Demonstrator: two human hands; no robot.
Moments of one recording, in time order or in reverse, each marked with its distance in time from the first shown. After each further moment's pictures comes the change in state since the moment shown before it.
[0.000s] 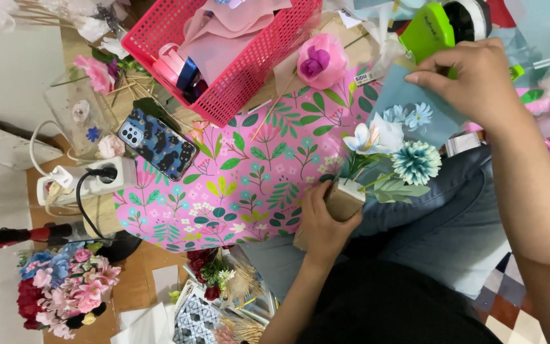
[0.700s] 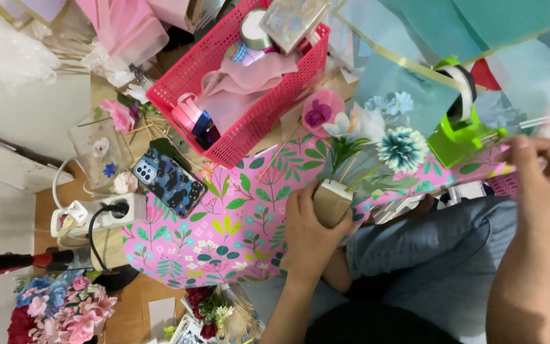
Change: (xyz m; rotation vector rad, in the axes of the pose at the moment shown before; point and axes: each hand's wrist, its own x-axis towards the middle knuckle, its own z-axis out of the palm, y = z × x) left_hand 0.092 0.035 -0.034 0.096 -0.003 -0.047; right_hand -0.108 0.019 -0.015 0.563 0.440 0.521
